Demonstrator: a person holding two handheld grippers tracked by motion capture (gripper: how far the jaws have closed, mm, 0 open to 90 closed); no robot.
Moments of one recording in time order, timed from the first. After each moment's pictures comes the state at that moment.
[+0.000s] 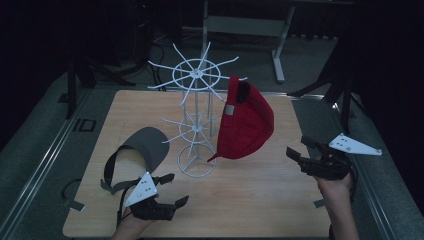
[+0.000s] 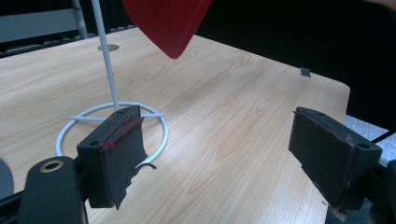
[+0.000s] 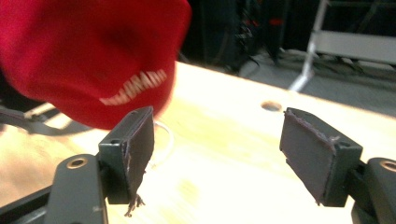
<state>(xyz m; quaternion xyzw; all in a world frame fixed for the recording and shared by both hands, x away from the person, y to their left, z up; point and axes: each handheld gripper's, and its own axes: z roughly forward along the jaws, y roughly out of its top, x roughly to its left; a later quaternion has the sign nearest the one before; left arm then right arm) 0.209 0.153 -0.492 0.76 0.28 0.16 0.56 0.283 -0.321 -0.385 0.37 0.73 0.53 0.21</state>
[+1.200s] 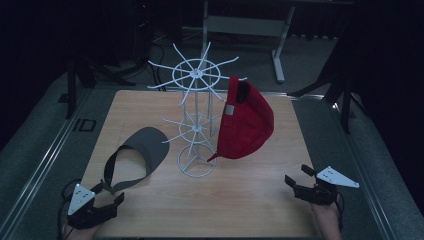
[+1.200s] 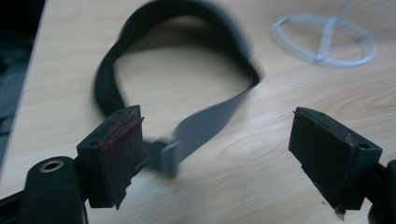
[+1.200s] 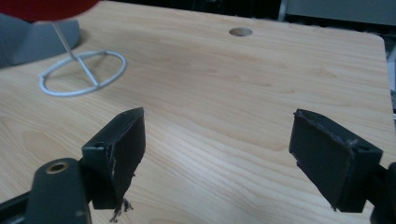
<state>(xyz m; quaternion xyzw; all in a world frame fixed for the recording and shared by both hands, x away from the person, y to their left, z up) 0.181 0.295 -0.544 0.69 0.53 0.27 0.40 0.270 -0.351 -0.508 0.41 0.73 0.48 0.24</state>
